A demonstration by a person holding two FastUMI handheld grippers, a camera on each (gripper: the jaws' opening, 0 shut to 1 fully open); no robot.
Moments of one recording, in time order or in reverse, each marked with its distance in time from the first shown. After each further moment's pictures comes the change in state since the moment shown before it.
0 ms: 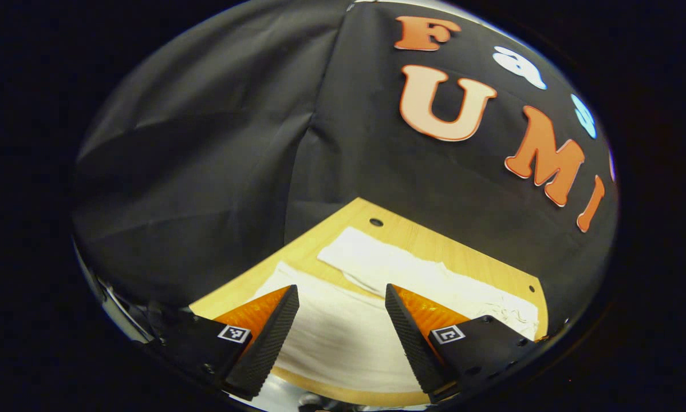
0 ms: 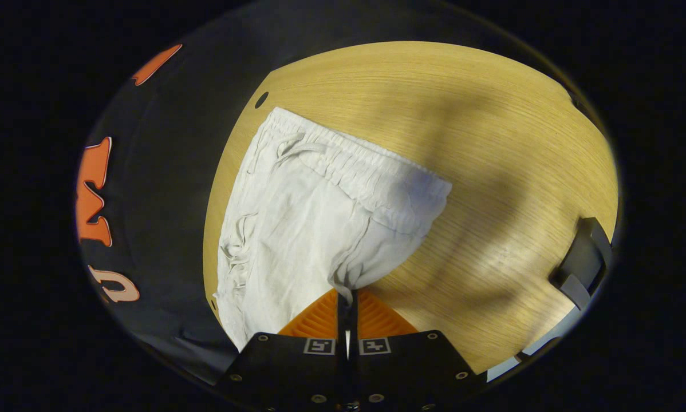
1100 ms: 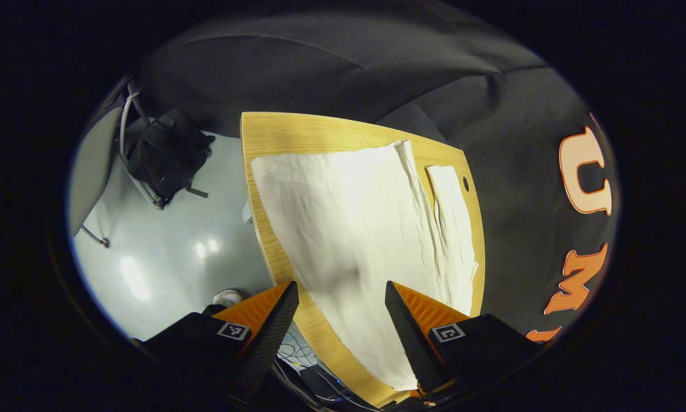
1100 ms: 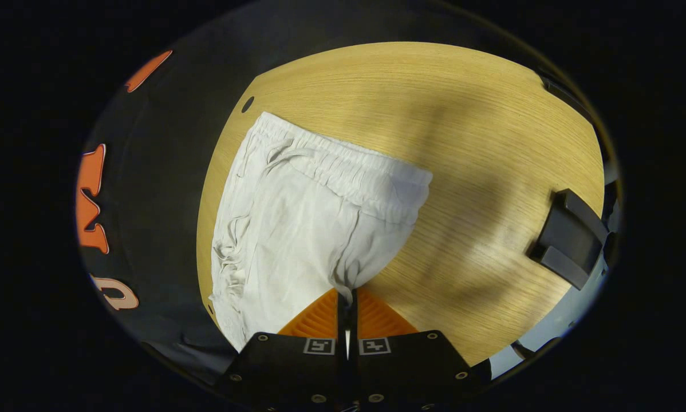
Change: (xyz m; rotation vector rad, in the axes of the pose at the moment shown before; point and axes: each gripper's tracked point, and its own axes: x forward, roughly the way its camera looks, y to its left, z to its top) left arm 0.039 0.073 -0.137 -0.688 0.429 0.138; right arm -0.007 -0.004 -0.002 0.073 -0.003 -0.048
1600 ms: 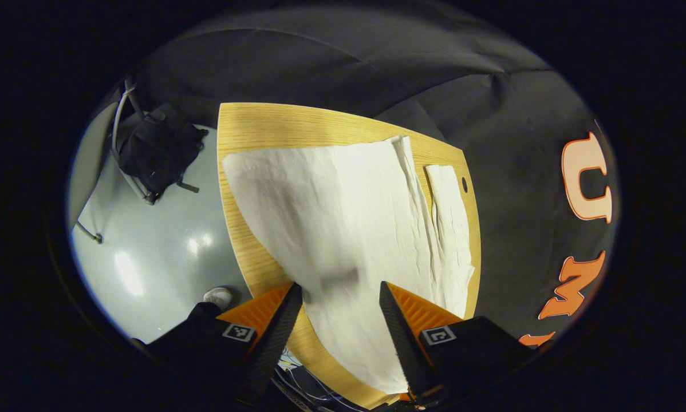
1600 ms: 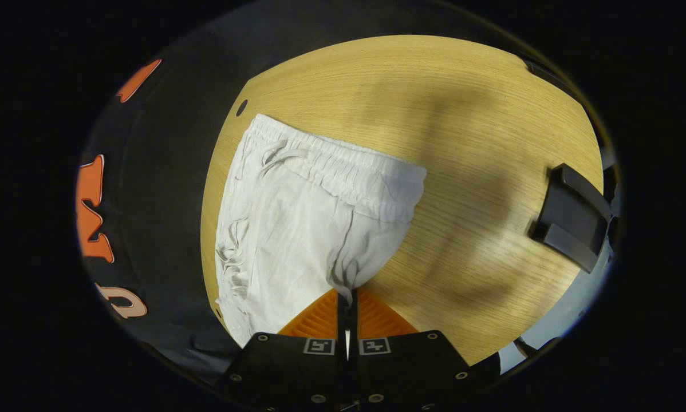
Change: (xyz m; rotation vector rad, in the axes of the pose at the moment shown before) left arm 0.029 -0.010 0.006 -0.022 0.015 -0.011; right arm 0.000 -0.001 -0.002 0.050 0.025 0.014
